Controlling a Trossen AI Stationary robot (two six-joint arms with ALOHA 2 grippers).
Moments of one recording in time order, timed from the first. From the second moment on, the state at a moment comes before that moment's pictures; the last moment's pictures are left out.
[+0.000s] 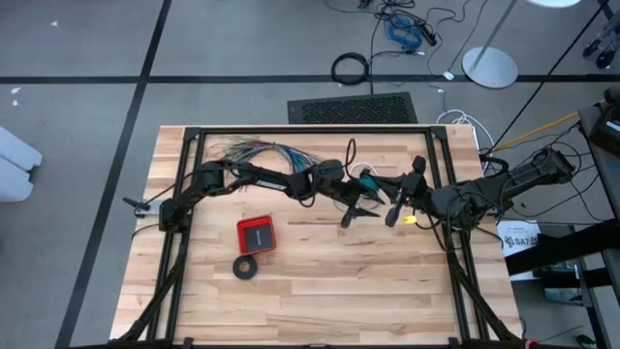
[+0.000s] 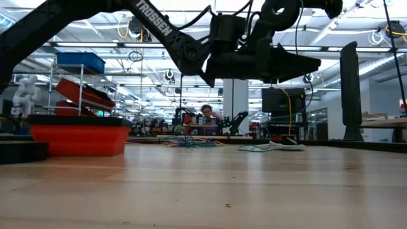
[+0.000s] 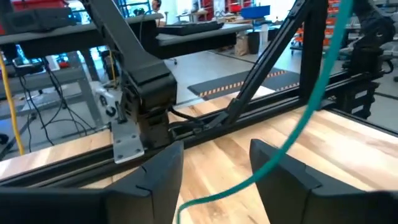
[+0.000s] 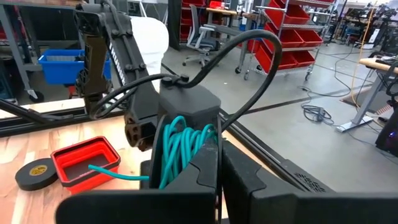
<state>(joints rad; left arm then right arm) 0.16 2.29 1.57 0.65 0.58 0.22 0.36 0.87 0.74 -0.08 0.89 0.14</state>
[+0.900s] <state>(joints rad) 0.34 2.29 1.56 0.61 0.80 0.14 0.36 0.87 0.74 -0.21 0.72 0.26</state>
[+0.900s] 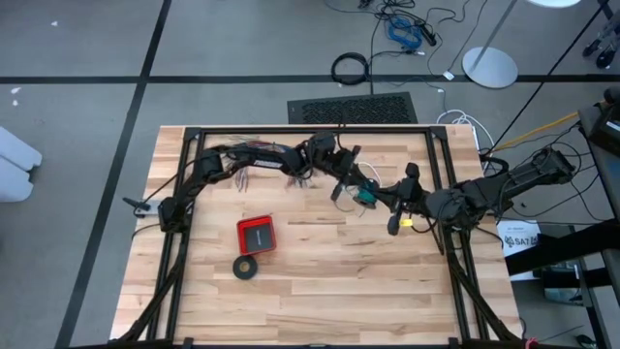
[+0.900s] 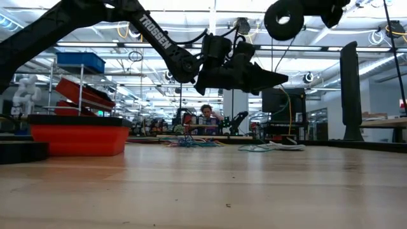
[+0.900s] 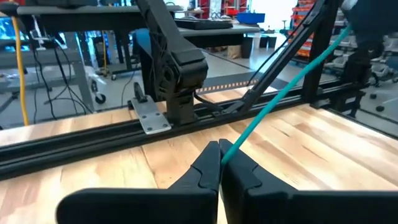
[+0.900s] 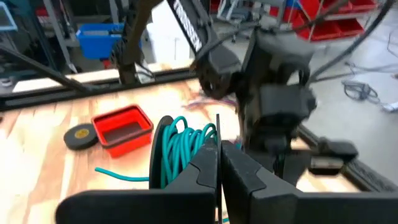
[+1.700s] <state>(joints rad) 0.38 2.24 1.62 0.41 0.83 0.06 0.30 0.98 0.74 -0.65 0.86 0.44</state>
